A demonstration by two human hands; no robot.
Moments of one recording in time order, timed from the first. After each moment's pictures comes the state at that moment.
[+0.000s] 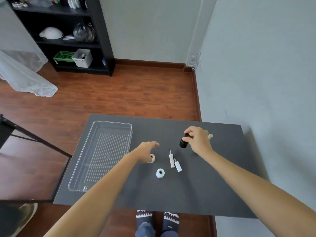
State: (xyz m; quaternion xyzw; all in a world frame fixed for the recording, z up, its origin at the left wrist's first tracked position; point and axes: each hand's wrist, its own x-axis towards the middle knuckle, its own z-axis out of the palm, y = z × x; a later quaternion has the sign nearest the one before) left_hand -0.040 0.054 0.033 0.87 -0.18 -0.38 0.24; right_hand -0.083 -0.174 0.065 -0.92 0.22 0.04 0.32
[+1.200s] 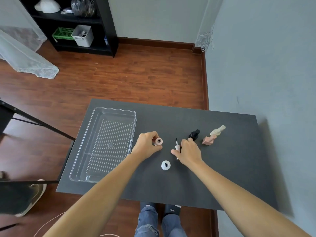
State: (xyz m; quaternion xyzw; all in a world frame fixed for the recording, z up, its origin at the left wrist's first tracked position) left_hand -0.051 0.059 -0.011 0.90 -0.10 -0.20 0.38; right_hand -0.105 -0.121 -0.021 -0.95 0.18 0.17 0.18
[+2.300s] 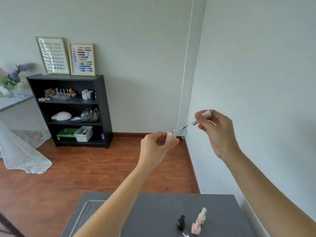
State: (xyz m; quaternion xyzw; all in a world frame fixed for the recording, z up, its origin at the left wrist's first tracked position) left_hand 0.008 -0.029 0.289 0.77 -0.17 0.06 0.61; right_hand -0.049 -0.206 0.356 -0.68 -0.01 -0.30 0.67
